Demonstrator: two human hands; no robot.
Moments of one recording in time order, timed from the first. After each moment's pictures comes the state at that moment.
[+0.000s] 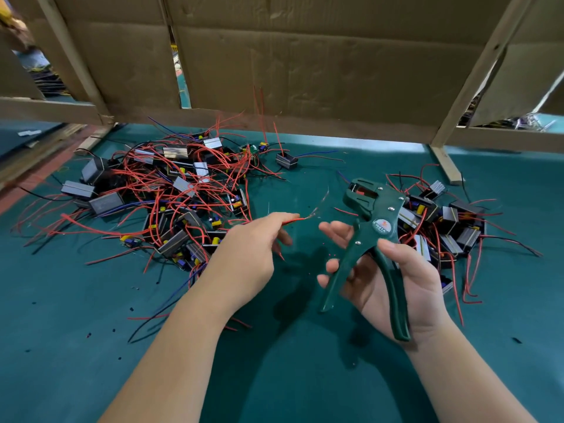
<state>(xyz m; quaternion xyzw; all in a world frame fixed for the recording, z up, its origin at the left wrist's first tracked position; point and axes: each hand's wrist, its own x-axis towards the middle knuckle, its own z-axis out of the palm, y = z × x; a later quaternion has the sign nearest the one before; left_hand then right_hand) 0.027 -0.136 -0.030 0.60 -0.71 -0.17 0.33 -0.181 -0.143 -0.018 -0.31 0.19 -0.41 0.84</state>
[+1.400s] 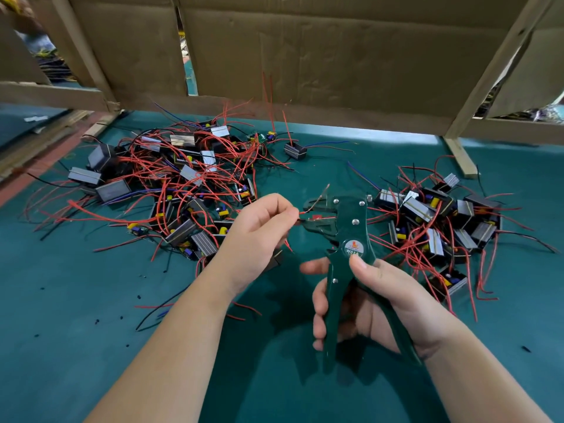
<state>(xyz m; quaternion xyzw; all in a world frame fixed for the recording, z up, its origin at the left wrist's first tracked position) 0.019 -0.133 -0.018 0.46 -0.53 -0.45 0.55 -0.178 -0.131 -0.022 -0.42 0.23 -0.22 0.85</state>
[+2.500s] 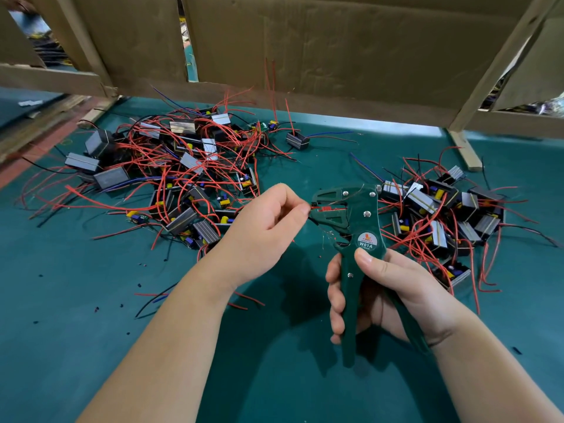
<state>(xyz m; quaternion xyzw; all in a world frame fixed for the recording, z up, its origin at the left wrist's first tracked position) 0.020 -0.127 -0.014 0.52 -0.62 -0.36 0.47 -0.185 -0.134 -0.023 -0.45 0.26 -0.21 0.83</state>
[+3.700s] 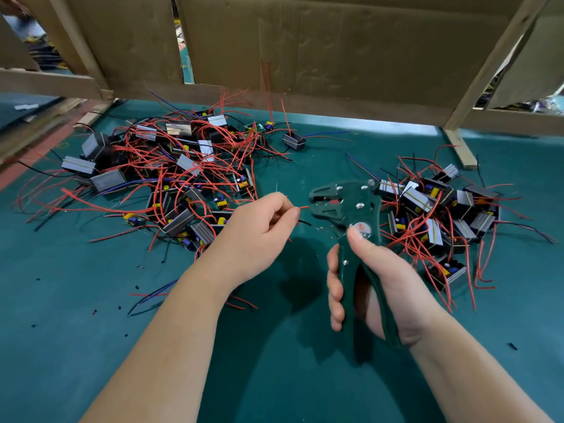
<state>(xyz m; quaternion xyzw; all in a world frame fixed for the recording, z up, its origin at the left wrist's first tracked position) 0.028 -0.133 -0.024 0.59 -0.66 -0.24 0.39 -0.166 -0.127 -0.019 -0.39 0.37 -0.29 0.79</state>
